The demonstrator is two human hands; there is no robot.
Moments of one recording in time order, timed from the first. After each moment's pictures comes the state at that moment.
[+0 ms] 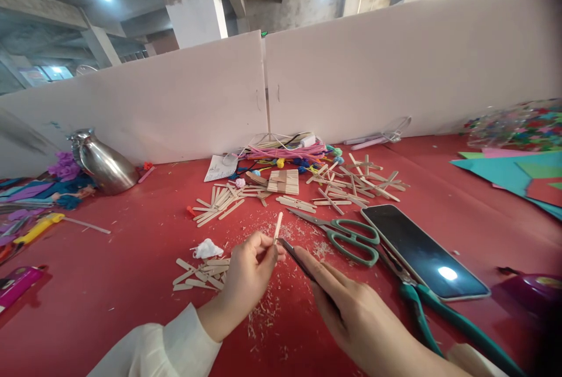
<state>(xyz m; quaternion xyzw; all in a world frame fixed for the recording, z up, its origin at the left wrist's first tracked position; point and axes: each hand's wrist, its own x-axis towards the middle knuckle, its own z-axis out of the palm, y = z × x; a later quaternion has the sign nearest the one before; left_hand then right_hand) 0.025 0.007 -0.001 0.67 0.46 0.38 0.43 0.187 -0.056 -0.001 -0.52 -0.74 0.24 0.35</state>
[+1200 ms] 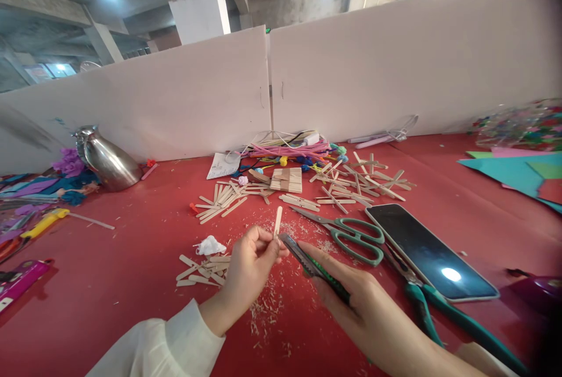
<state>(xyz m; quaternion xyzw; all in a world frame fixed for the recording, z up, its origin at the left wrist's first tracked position) 0.026 0.009 0.003 0.60 0.45 0.42 0.51 0.188 -0.053 0.013 -0.51 -0.72 0.31 0.36</state>
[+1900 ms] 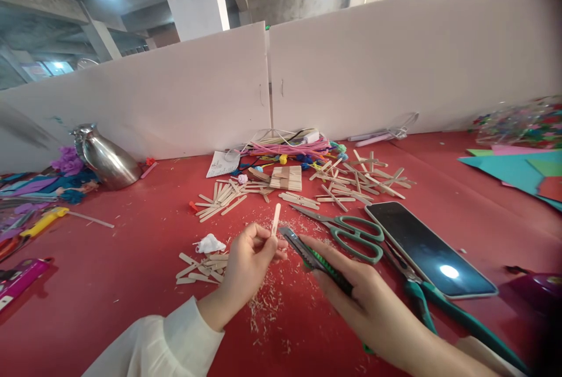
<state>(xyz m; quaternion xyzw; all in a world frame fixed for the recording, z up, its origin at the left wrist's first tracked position) 0.026 0.010 0.008 0.57 0.46 0.42 0.53 0.191 -0.051 0.016 -0.51 -0.66 0.39 0.38</state>
